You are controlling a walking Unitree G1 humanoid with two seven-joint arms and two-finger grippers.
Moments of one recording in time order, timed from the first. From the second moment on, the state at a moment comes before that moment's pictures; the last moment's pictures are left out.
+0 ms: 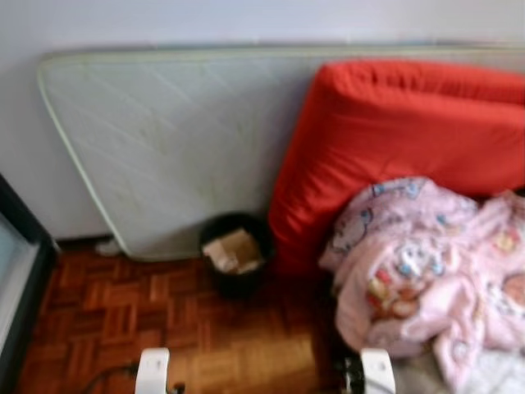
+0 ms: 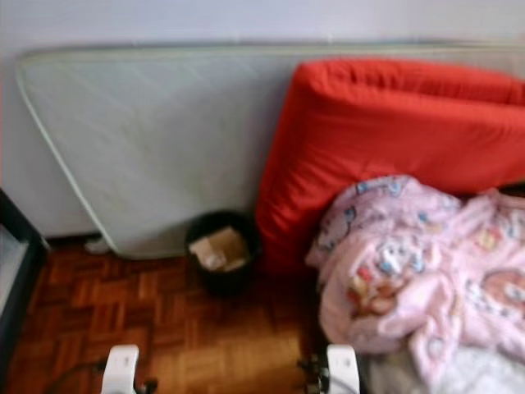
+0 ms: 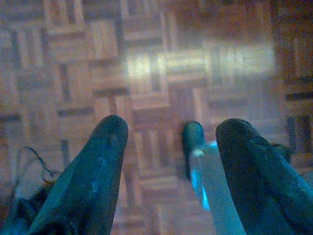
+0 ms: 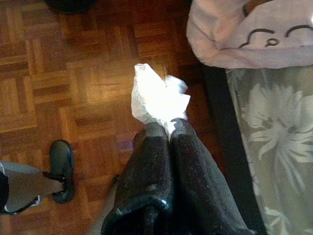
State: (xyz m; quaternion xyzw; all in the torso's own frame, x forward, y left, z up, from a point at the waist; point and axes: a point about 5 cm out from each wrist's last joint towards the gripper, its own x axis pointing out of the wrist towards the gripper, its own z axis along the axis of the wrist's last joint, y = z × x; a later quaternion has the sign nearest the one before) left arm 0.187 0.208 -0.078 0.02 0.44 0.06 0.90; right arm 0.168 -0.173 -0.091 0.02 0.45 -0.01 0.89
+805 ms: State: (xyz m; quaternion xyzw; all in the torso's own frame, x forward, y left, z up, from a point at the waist) left arm 0.184 0.202 -0.081 0.02 0.44 0.05 0.90; right arm 0.162 -0.177 -0.093 0.02 0.46 -0.01 0.89
